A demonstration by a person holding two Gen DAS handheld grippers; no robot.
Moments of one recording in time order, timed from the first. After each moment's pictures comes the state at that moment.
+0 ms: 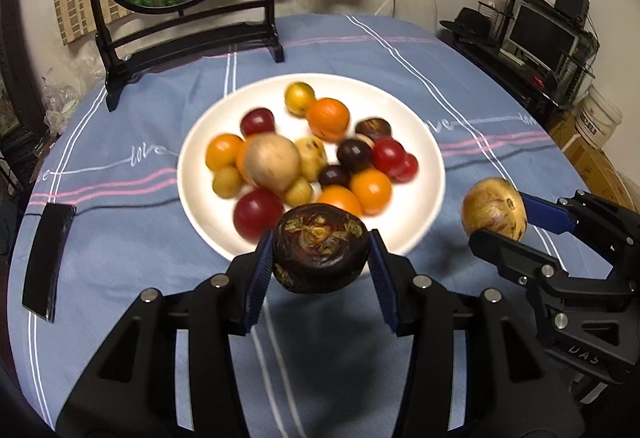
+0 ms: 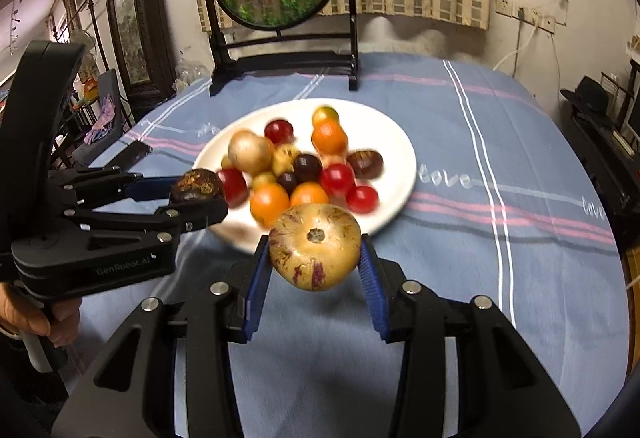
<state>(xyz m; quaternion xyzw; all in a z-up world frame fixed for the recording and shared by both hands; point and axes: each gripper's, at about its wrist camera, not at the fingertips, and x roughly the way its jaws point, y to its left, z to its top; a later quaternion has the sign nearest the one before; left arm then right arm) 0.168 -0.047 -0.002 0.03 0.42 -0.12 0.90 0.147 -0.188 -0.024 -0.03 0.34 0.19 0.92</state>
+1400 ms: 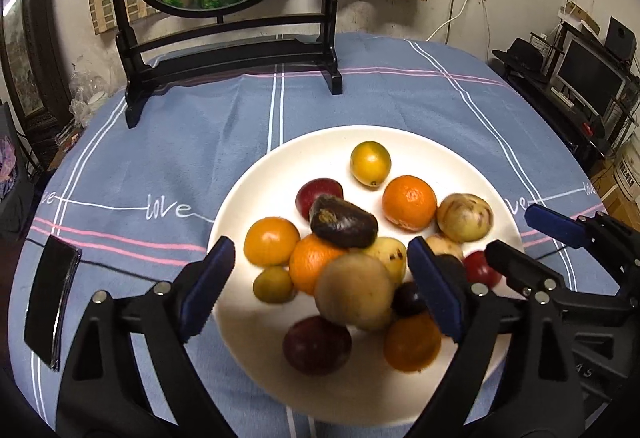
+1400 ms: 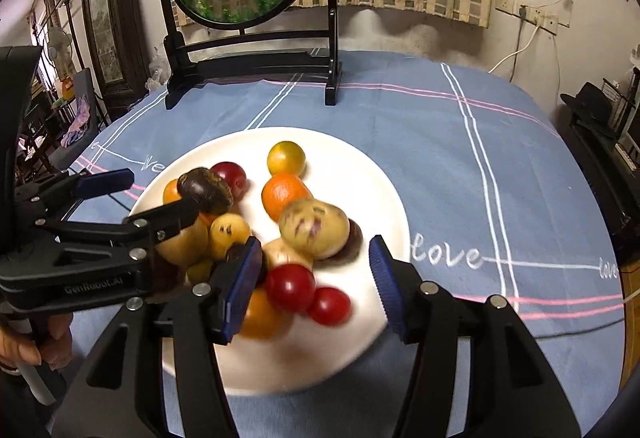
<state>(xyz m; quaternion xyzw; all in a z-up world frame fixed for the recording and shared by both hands) 0.259 -0.031 -0.007 0.01 0.40 -0.04 0.92 0.248 -0.178 -0.029 -0.04 0.36 0.16 0.92</state>
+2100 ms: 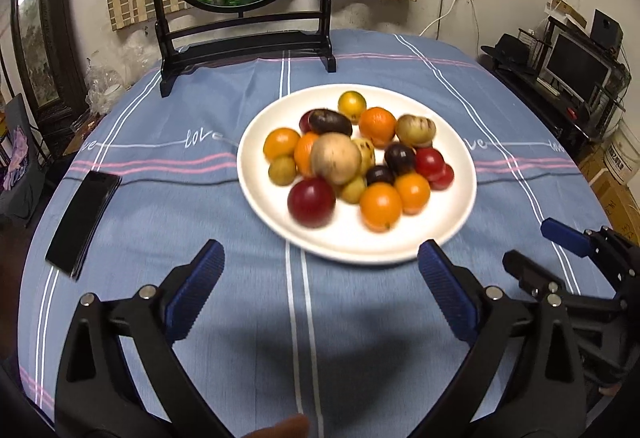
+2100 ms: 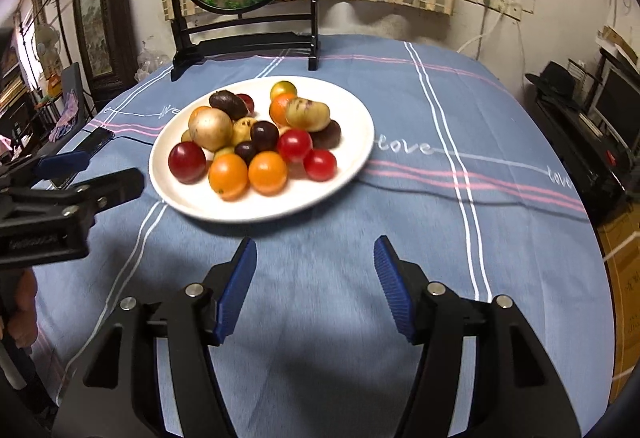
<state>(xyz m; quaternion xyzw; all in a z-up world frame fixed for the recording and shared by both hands) 0.129 -0.028 0.001 0.01 0.39 -0.04 0.92 0.126 -0.200 -0.042 -0.04 0.37 0.11 0.92</state>
